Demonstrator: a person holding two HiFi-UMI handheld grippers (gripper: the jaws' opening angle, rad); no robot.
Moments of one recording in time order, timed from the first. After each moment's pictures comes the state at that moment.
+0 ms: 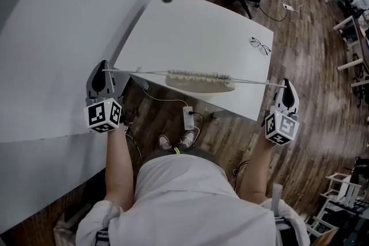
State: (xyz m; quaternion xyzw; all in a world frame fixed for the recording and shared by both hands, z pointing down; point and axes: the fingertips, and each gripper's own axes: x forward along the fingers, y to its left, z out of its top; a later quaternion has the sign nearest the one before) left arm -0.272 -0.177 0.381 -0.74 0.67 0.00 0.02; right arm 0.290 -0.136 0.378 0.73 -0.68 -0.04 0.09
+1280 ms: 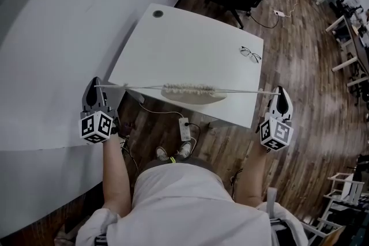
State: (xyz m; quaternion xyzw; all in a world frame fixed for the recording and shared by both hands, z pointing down) left arm -0.283 -0.171 0.388 -0.73 0.68 0.07 -0.03; right arm 0.318 -0.123 0.370 0.74 -0.66 -0.04 0.06
